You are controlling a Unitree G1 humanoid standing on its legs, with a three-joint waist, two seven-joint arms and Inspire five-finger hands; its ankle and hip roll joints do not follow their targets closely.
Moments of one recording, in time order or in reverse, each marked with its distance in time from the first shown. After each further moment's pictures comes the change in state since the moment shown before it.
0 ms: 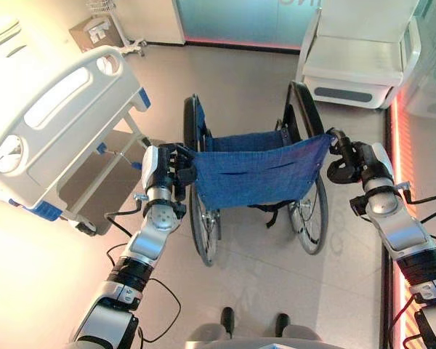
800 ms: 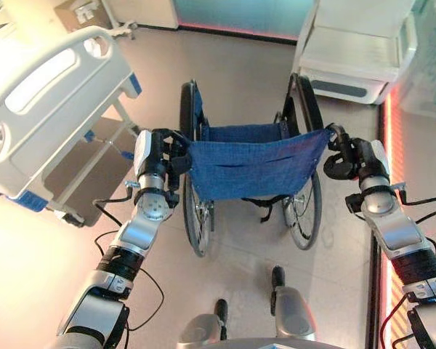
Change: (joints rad) left arm -0.096 0.075 -0.009 -0.002 -0.042 -0.011 -0.029; right arm -0.015 0.041 -0.044 0.007 0.036 -0.048 -0.043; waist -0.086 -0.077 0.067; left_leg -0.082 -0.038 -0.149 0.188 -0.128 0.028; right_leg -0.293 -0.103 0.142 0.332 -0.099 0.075
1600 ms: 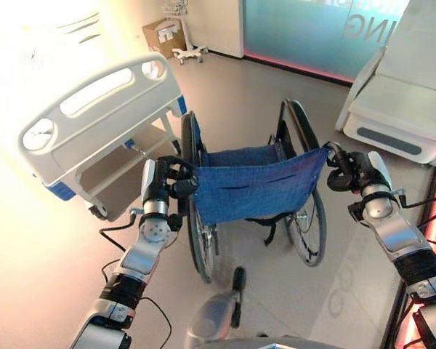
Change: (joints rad) left arm 0.249 -0.033 0.075 -0.118 -0.065 -0.040 -0.022; right arm -0.019 -0.014 0.117 0.094 -0.053 0.010 0.048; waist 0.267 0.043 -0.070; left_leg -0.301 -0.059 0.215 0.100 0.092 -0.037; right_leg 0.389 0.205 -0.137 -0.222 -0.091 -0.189
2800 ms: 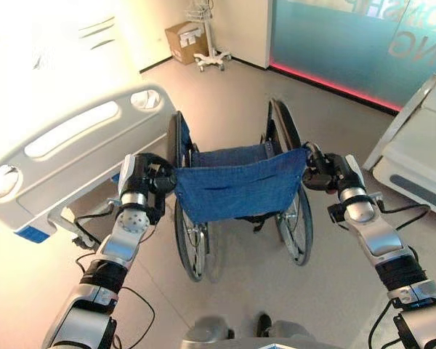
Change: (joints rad) left arm -0.129 0.104 -0.013 0.190 0.013 -0.005 -0.072; right arm 0.063 0.105 -0.065 -0.076 0.077 -0.025 0.003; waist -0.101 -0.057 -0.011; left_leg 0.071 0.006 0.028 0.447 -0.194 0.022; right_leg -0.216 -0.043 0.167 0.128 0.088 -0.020
